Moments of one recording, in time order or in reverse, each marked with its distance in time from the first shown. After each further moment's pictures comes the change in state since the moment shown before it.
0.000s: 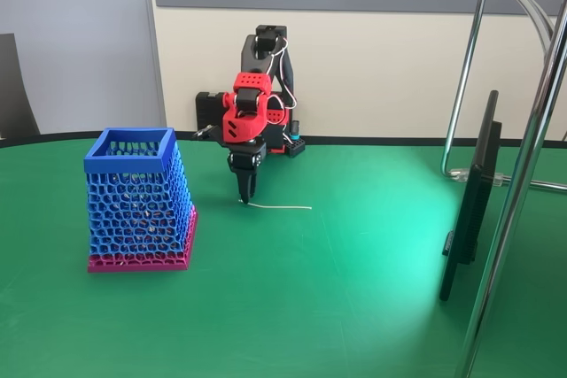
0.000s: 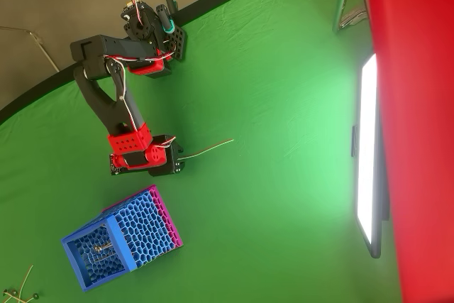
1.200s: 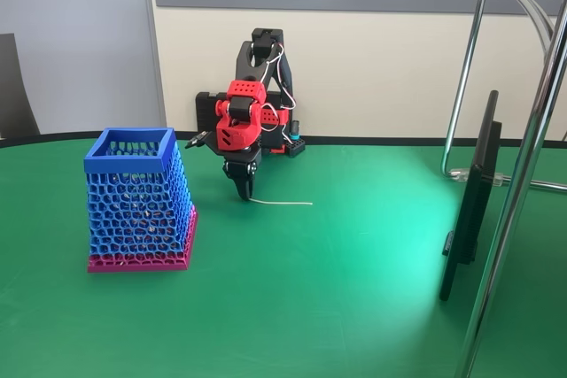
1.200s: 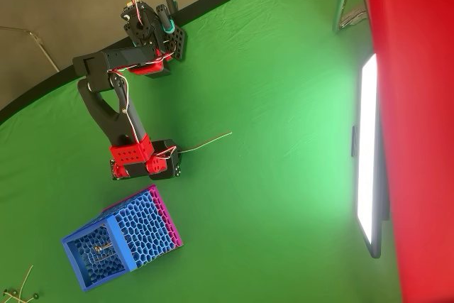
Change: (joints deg) arm 1.5 -7.8 -7.5 5.3 -2.4
